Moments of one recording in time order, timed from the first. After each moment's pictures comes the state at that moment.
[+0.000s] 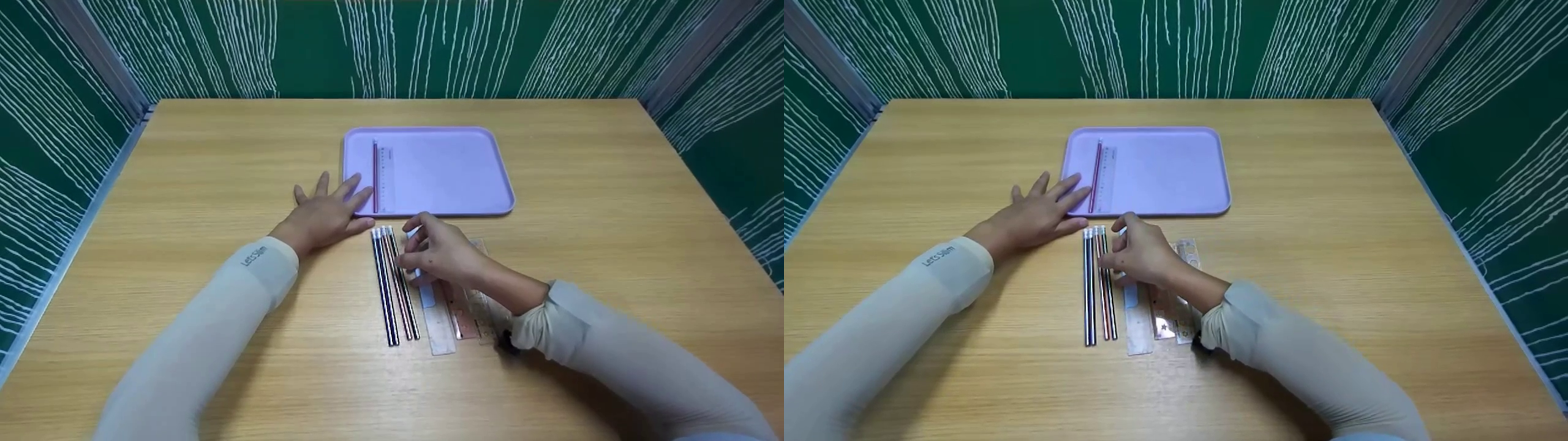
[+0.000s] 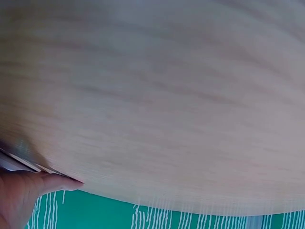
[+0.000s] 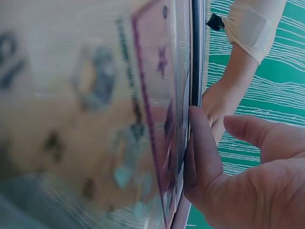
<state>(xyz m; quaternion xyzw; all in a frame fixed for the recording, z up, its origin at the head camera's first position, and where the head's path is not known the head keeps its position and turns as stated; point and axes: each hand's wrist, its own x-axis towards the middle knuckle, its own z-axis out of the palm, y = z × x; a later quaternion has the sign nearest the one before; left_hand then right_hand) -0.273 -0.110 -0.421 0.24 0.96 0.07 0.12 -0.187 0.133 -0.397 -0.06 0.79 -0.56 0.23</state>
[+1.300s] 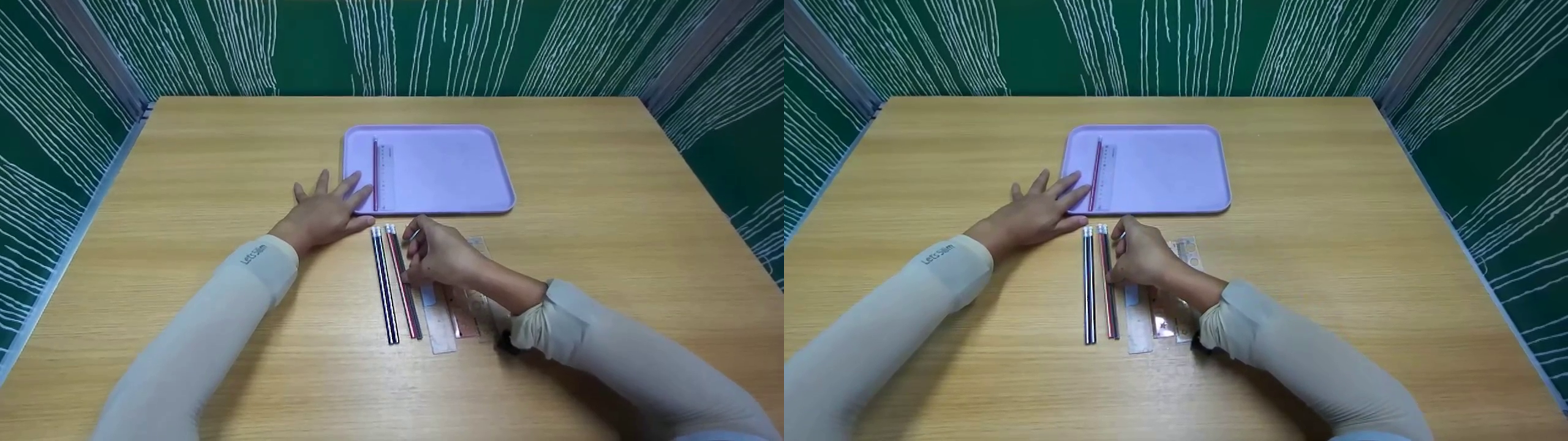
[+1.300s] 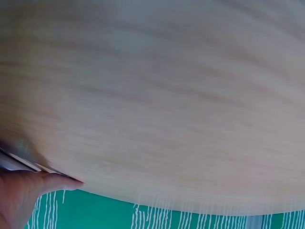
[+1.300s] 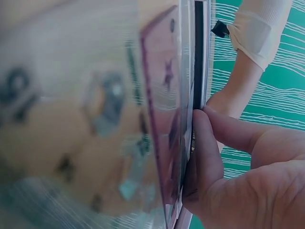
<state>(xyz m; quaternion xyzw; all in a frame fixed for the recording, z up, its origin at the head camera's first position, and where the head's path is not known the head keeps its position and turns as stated) -0.274 -0.111 -0.420 0.25 0.96 0.07 0.12 -0.186 0.134 -0.399 -0.10 0.87 -0.45 0.19</state>
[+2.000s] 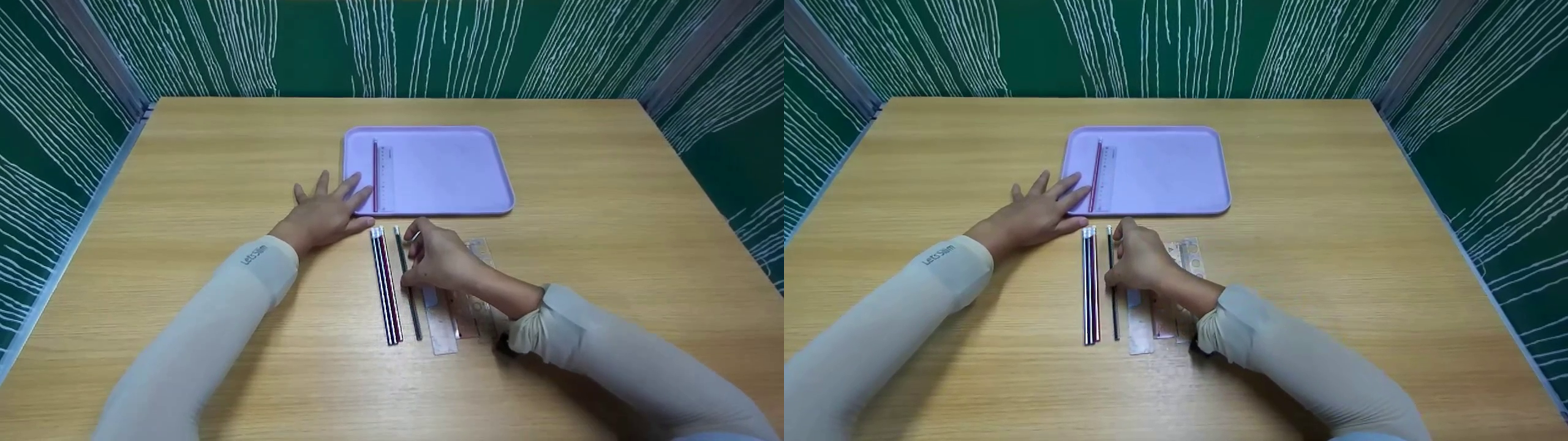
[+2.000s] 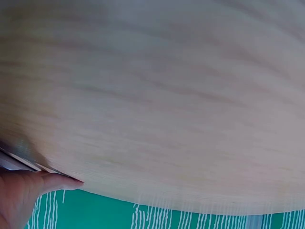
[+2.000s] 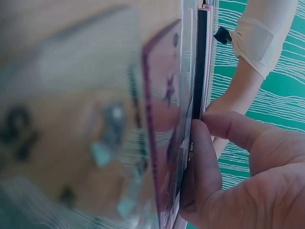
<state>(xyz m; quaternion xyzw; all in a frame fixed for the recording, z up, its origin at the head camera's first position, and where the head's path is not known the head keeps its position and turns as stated) -0.274 -0.112 -0.420 0.24 0.96 0.08 0.12 -0.180 0.129 -0.399 -0.11 0.89 -0.40 0.16</state>
